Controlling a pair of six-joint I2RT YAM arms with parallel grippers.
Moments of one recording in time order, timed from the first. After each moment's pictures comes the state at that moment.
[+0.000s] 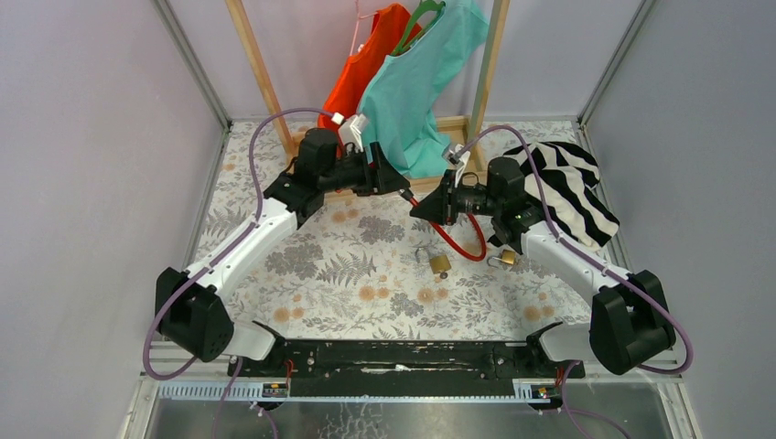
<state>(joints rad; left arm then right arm) -0.48 1.41 1.21 -0.18 0.54 -0.66 0.44 1.33 0.86 0.23 -0.87 0.23</state>
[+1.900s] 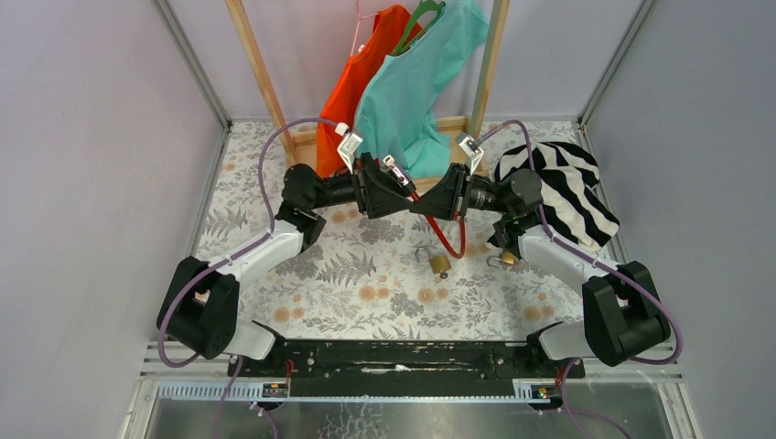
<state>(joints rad) -0.45 1.42 0.85 0.92 0.96 -0.88 0.41 1.38 0.76 0.97 -1.08 0.98</state>
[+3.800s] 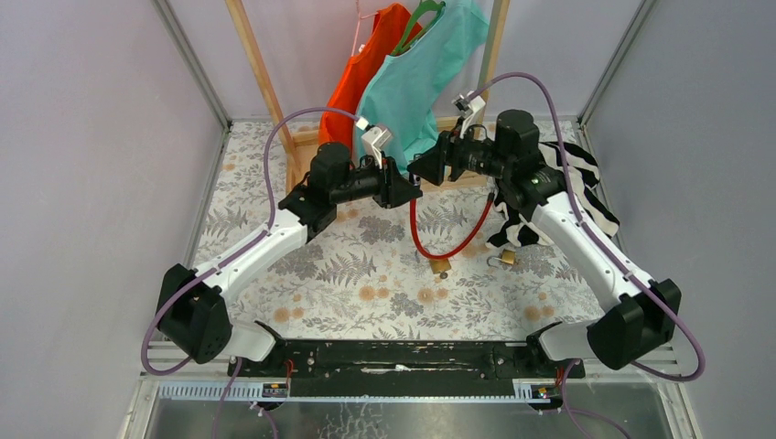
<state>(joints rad) -0.58 1.40 1.11 0.10 0.57 -0.39 0.45 1.37 1.30 -0.15 -0.64 0.26</state>
